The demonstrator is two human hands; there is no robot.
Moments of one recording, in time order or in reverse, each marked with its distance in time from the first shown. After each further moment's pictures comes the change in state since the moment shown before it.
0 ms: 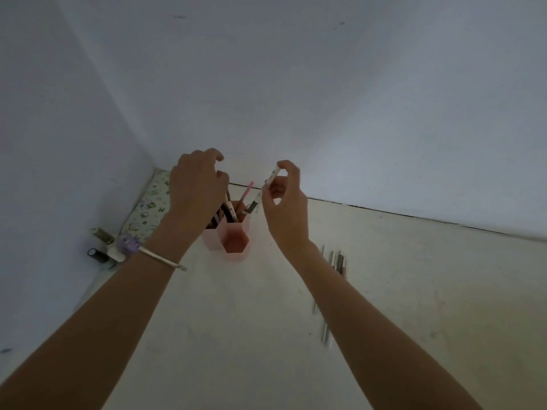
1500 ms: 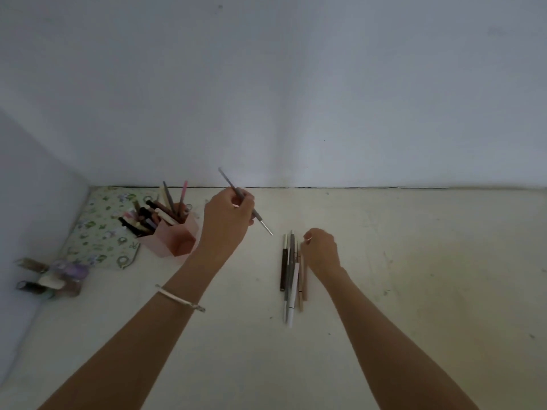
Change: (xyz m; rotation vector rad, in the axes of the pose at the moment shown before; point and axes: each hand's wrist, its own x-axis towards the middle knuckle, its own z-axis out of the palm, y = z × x) left_hand -0.079 0.110 0.068 -0.829 -0.286 -0.174; right_hand -0.071 0.123 -0.141 -0.576 -0.124 0.697
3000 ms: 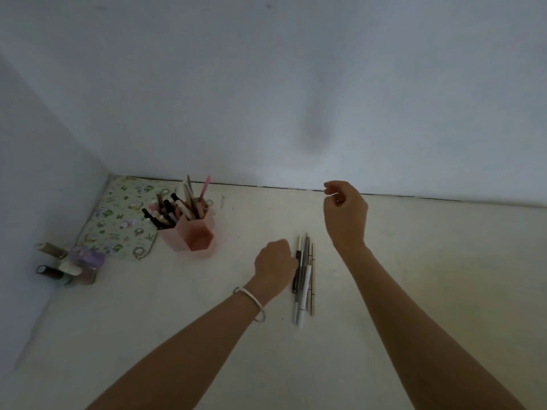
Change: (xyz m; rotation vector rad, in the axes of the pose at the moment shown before) left_hand -0.032 -0.078 0.066 0.722 -0.385 -0.083; right_hand 0.003 -0.063 -0.050 0.422 0.391 -0.315
